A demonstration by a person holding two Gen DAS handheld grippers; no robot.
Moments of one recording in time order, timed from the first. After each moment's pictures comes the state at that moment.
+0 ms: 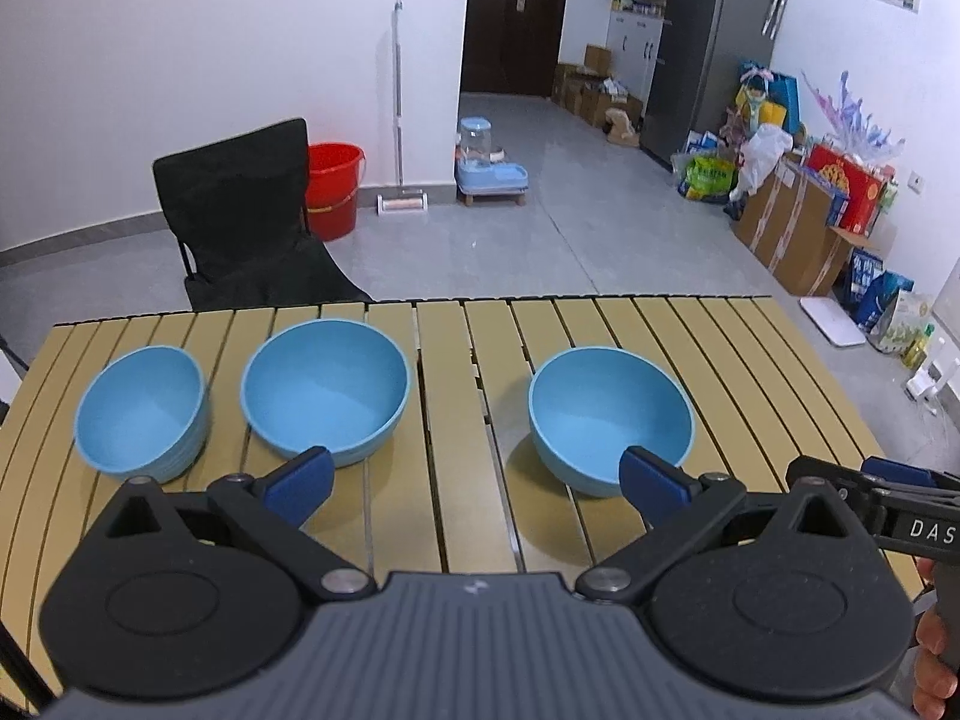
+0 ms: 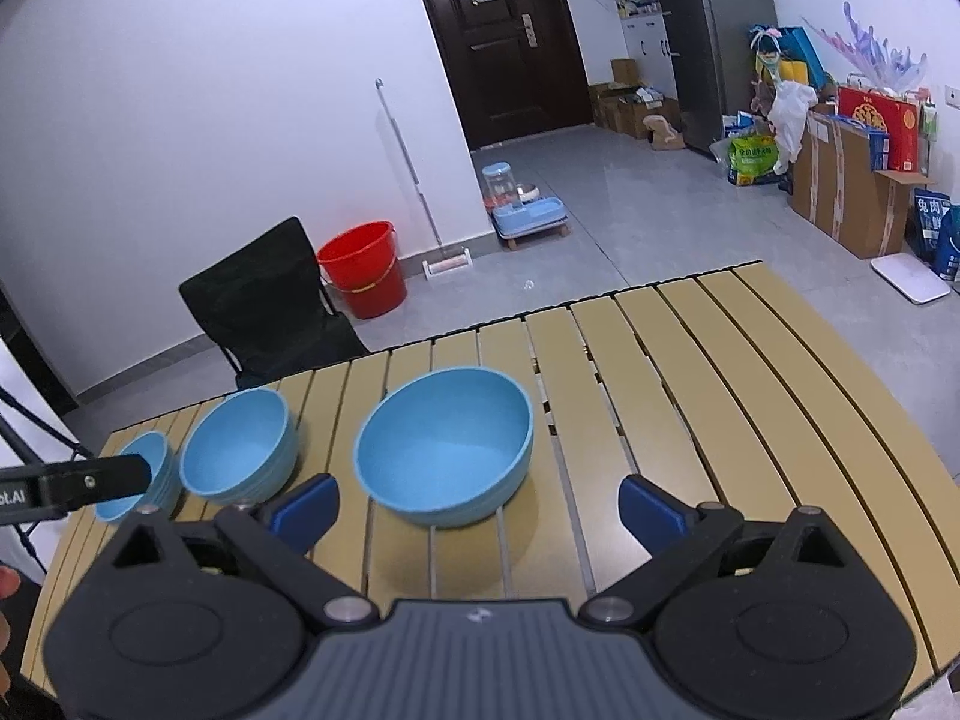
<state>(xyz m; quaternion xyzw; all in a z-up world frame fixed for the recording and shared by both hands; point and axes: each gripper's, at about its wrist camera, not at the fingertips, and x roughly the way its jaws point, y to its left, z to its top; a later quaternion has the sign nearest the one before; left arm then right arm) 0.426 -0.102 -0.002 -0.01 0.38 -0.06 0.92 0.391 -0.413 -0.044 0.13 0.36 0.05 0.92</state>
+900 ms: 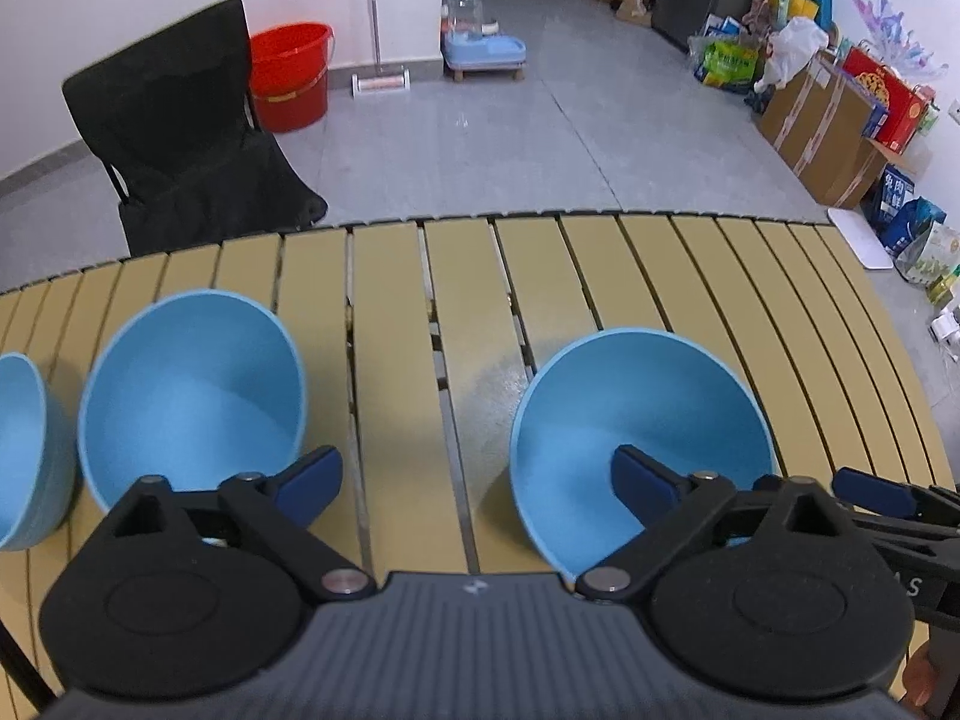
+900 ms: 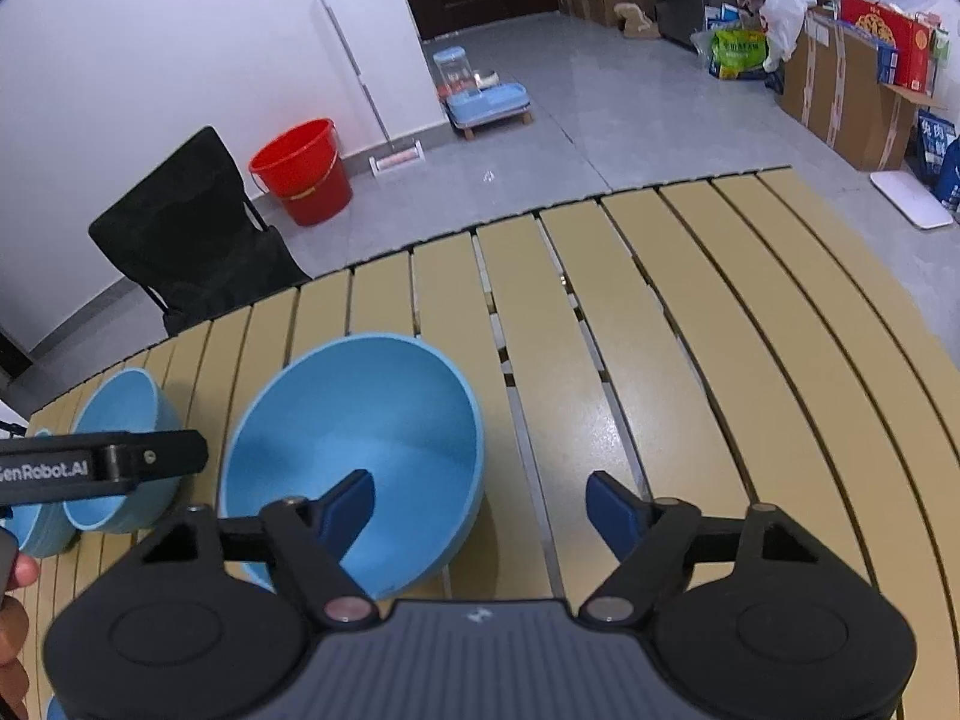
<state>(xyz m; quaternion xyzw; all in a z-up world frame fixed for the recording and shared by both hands) 0.587 -0.148 -0.097 0.00 0.51 -0.06 0.86 0.527 -0.420 -0.125 0.14 0.47 0.02 0.87</state>
